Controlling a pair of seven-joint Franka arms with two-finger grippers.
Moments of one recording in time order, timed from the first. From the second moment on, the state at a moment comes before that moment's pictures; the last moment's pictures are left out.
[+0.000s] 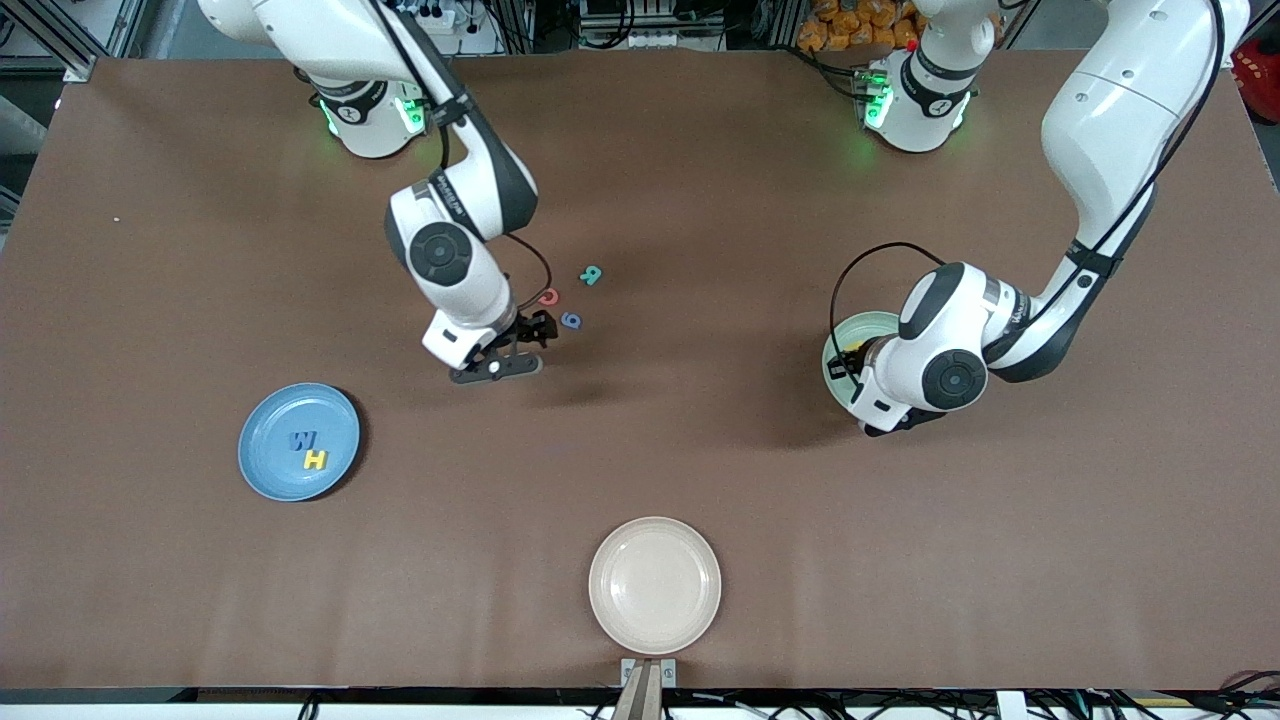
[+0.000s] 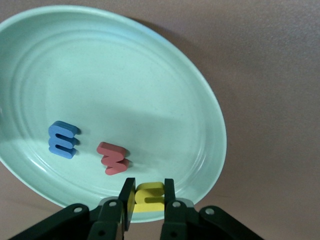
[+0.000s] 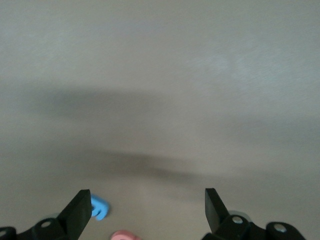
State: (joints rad) left arm 0.25 0.66 -0.63 -1.83 0.25 1.98 -0.77; right arm 0.70 0.40 -0.12 -2.00 0.14 2.36 0.32
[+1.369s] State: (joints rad) left arm 0.15 0.63 -0.70 -1.64 0.25 1.94 -0.86; right arm 0.82 0.41 -0.09 -2.23 0.20 2.54 0.32
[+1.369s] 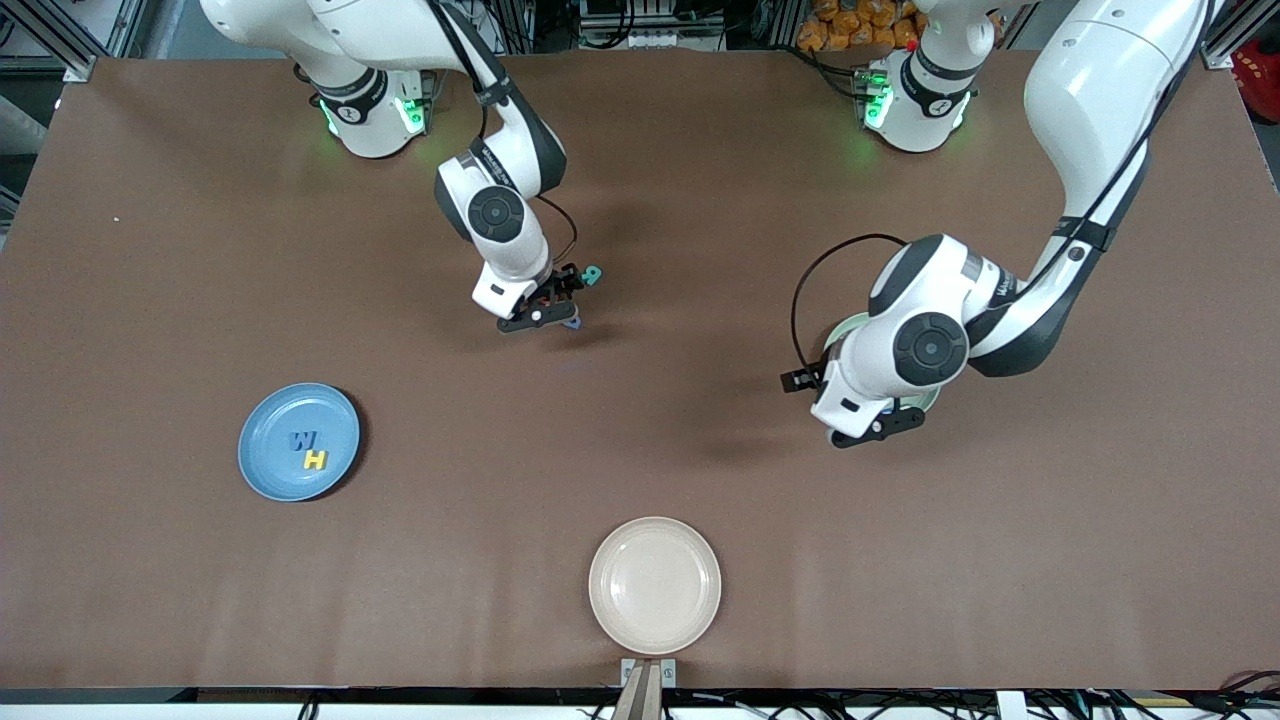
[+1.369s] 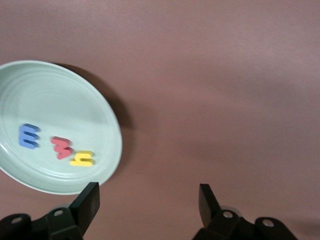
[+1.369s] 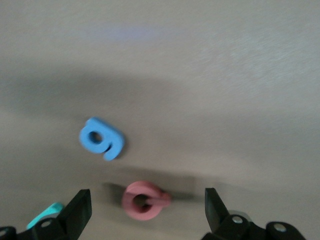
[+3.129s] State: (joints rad) left arm -0.02 0.67 -0.70 -1.63 0.25 2.26 -0.97; right arm 0.84 0.40 -0.09 -2.29 0.21 2.66 0.35
